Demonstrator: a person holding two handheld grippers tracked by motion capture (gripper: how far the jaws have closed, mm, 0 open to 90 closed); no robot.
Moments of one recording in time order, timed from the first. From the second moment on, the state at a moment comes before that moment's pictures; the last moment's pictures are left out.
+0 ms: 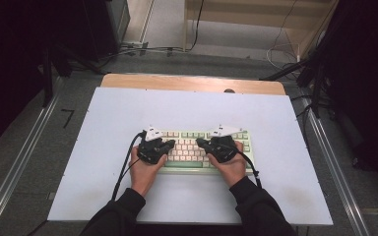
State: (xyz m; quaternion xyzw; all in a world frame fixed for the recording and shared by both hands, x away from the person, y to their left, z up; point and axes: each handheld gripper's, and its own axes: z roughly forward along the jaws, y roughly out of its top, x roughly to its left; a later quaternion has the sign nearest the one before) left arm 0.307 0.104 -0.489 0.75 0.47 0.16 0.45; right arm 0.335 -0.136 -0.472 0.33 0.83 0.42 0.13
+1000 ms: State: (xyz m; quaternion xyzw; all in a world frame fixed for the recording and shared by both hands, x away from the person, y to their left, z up) left arm 0.298 0.122 -0.481 0.73 0.48 0.16 0.46; right arm 0.336 -0.139 -0.475 0.34 0.83 0.42 0.13
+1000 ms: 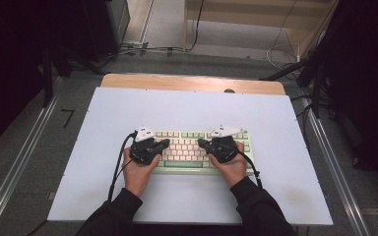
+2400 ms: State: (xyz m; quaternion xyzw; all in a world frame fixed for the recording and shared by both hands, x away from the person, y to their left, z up) left arm 0.294 0.130 -0.484 0.73 0.48 0.15 0.46; right arm 0.337 -0.144 -0.481 0.34 0.84 0.40 0.13
